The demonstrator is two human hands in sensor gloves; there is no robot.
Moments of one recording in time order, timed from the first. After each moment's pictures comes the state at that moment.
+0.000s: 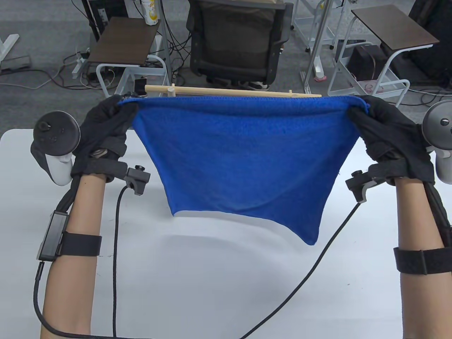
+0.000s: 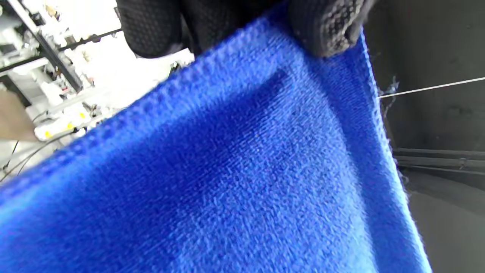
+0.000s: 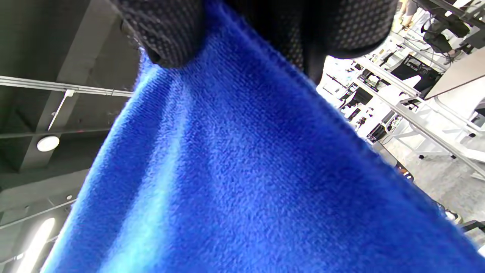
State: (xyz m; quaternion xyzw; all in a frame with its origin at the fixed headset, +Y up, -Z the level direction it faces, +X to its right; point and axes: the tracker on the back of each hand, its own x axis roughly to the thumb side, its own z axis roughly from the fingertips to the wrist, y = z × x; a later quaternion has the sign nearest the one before) left_hand -0.274 -0.448 -0.379 0.21 -0.09 0.50 0.84; right_hand 0.269 -0.417 -0.355 0.07 -0.16 0.86 0.48
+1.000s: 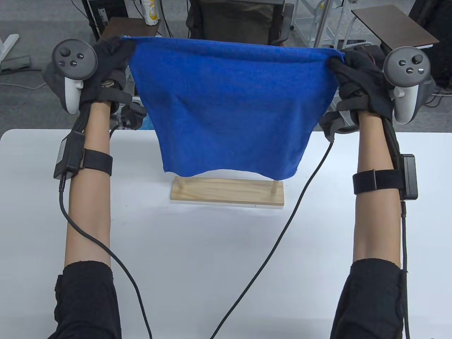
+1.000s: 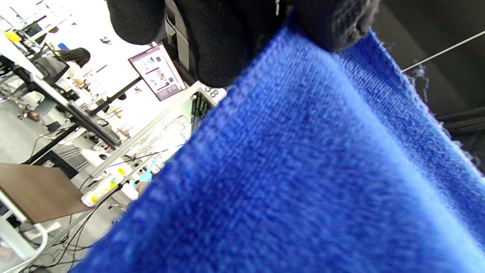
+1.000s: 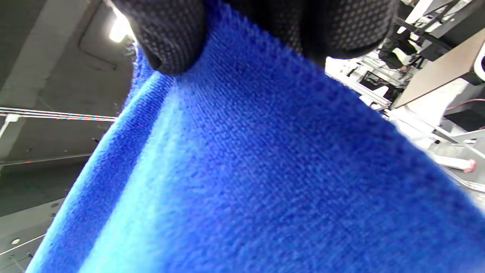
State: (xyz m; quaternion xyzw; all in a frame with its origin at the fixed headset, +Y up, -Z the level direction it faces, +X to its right) left_hand -0.290 -0.433 -0.512 0.21 -0.01 0.39 0.90; right_hand 0.253 -0.420 -0.480 -0.01 -0.17 0.85 0.49
